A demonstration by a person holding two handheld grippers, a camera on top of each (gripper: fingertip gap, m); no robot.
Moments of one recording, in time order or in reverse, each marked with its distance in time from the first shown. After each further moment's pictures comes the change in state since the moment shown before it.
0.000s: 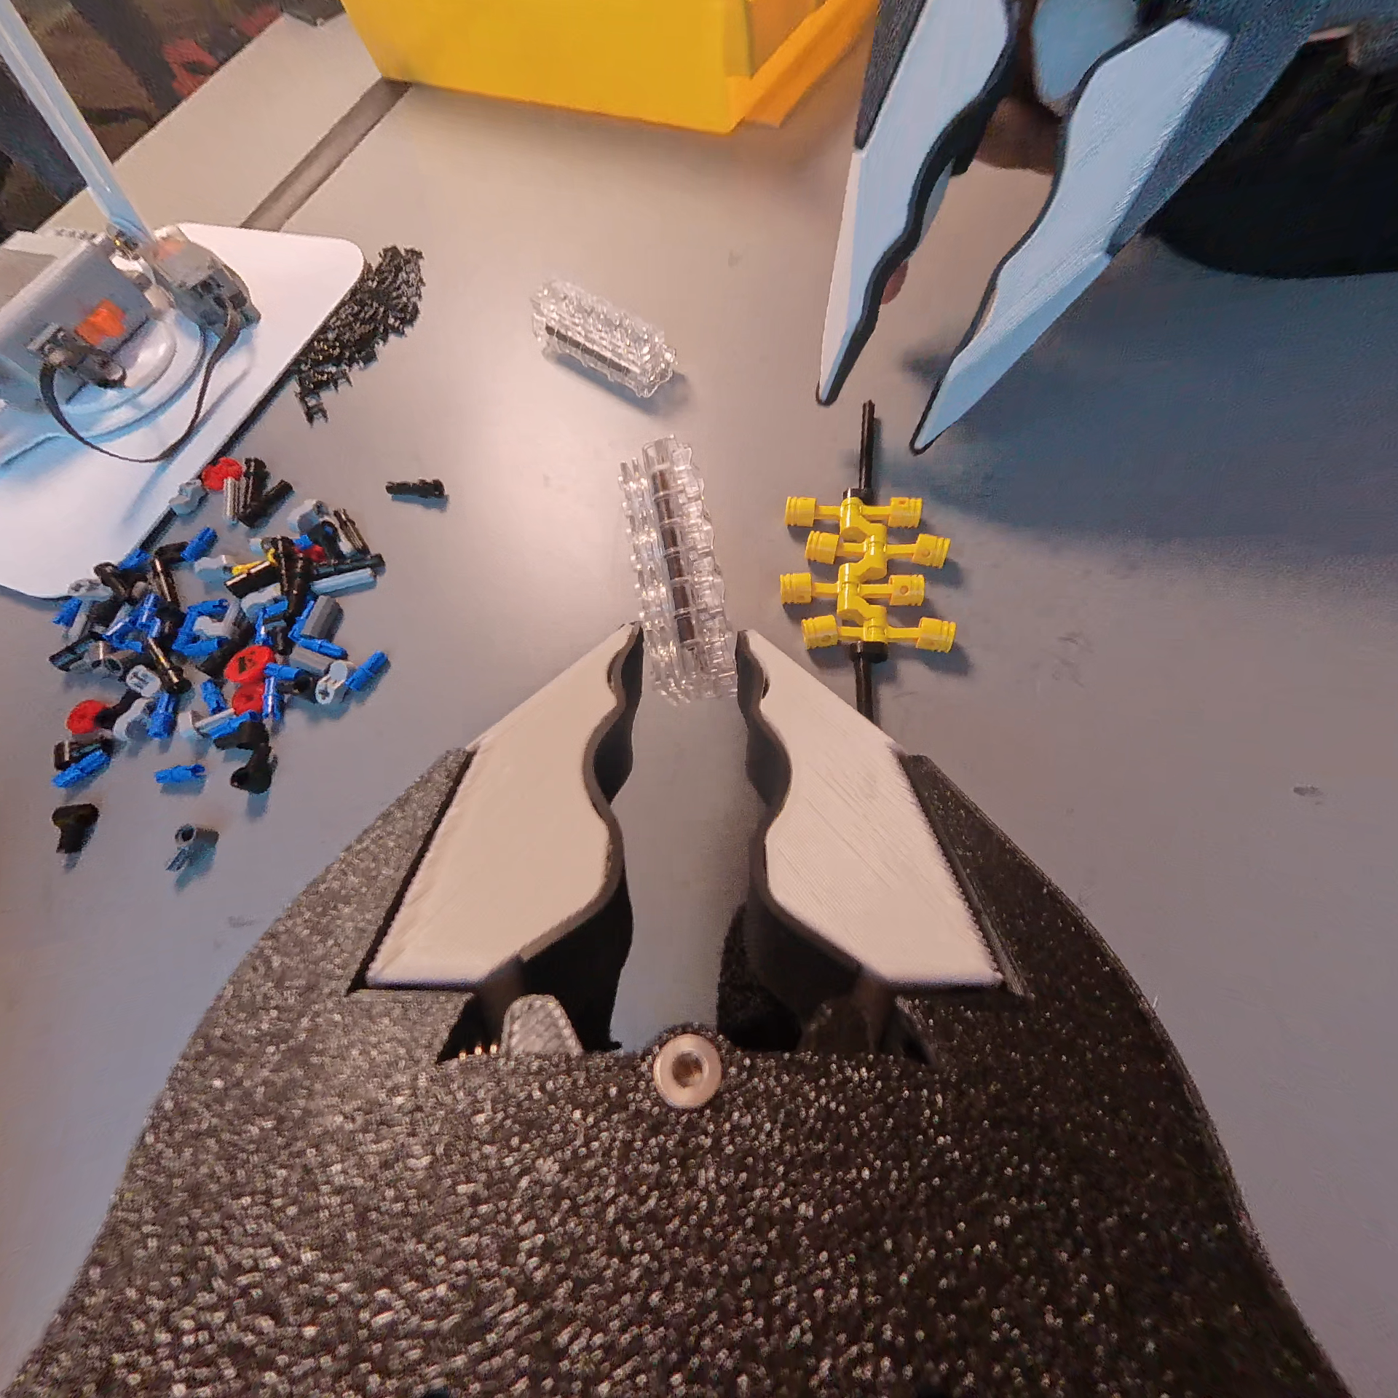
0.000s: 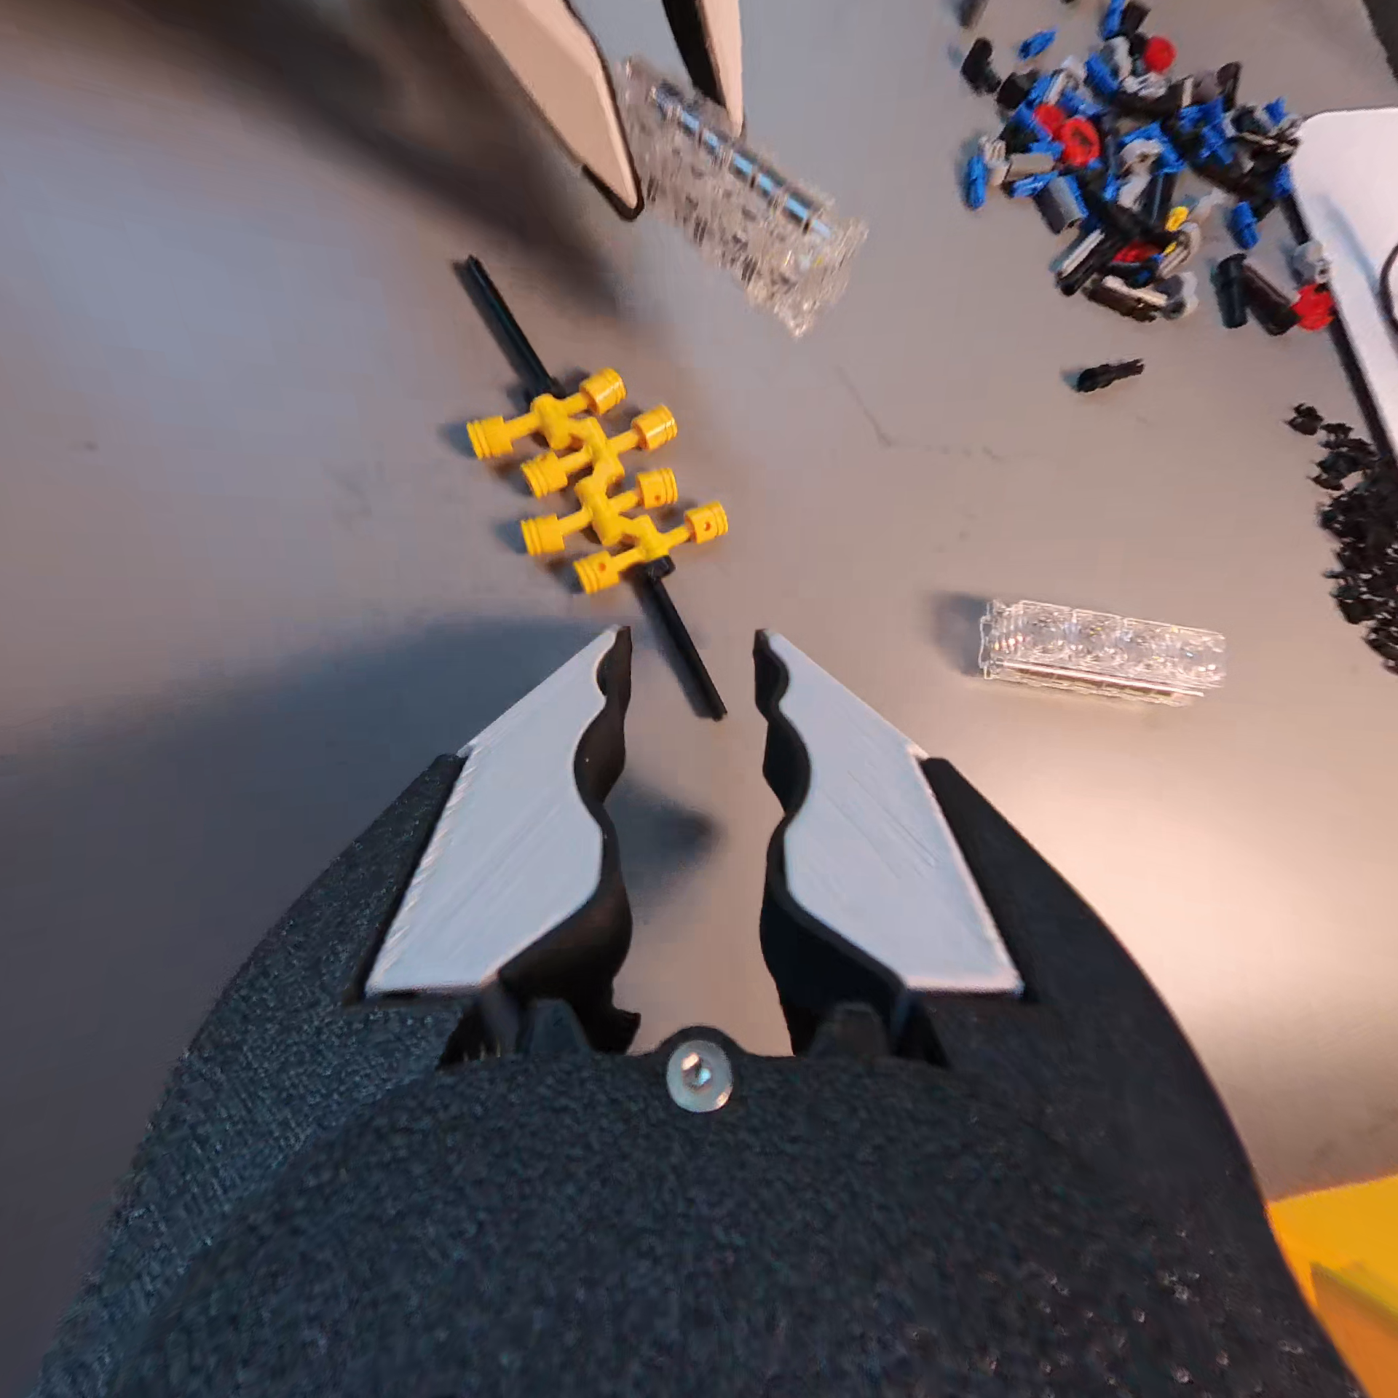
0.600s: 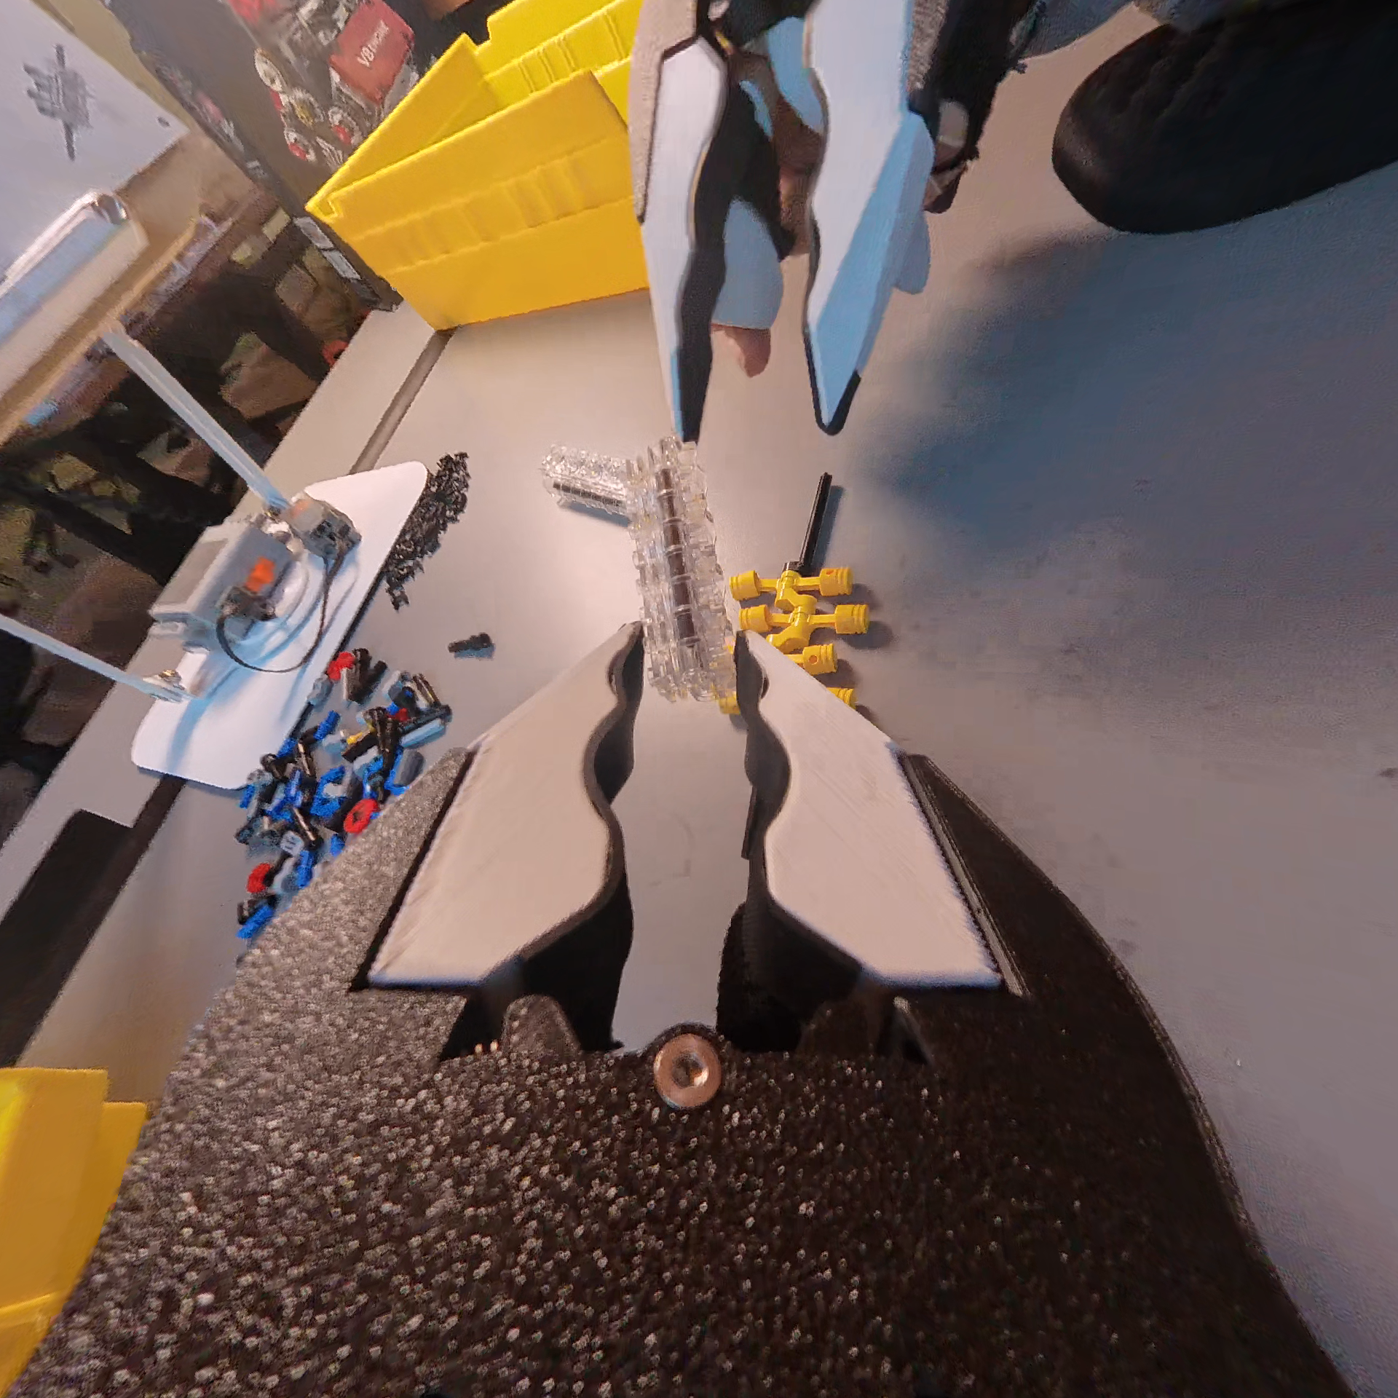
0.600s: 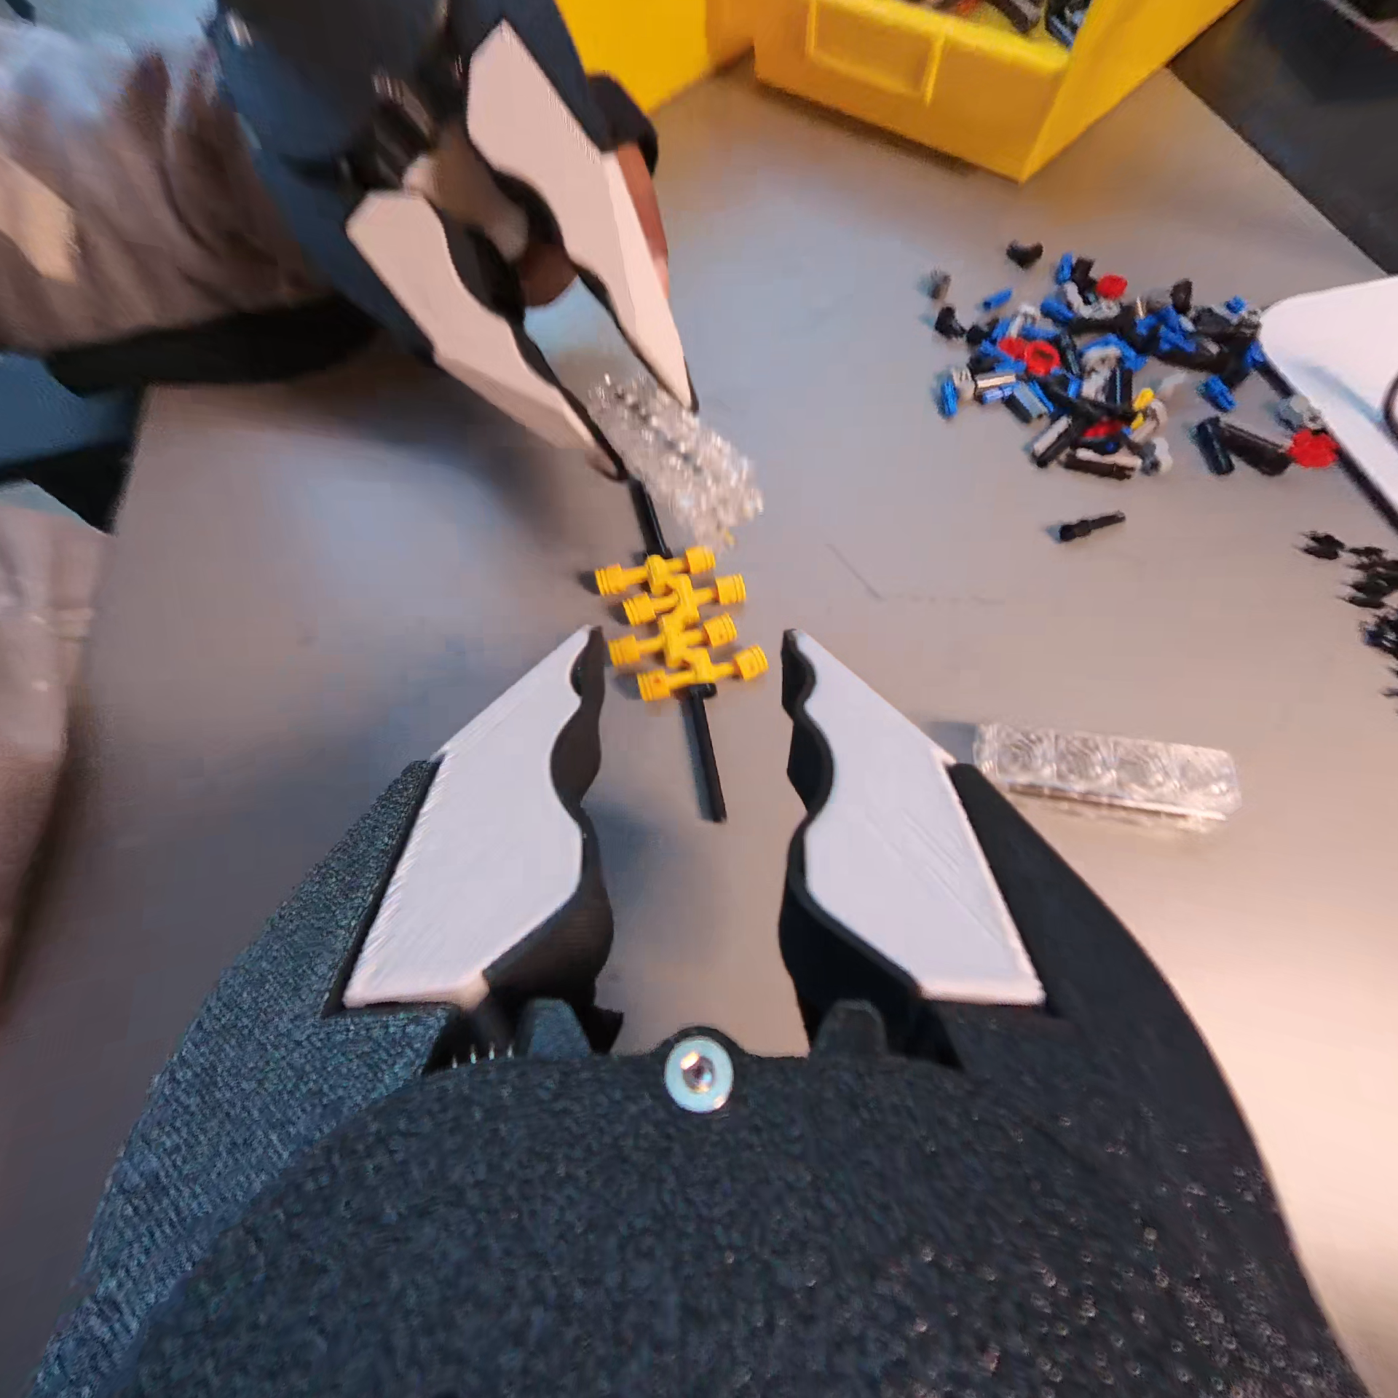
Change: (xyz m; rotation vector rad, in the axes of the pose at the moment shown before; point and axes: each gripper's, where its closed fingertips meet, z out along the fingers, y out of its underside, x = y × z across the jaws) left arm 0.016 -0.026 0.001 0.126 -0.082 0.278; right arm 0.008 -0.044 -0.018 0.271 -0.189 0.132
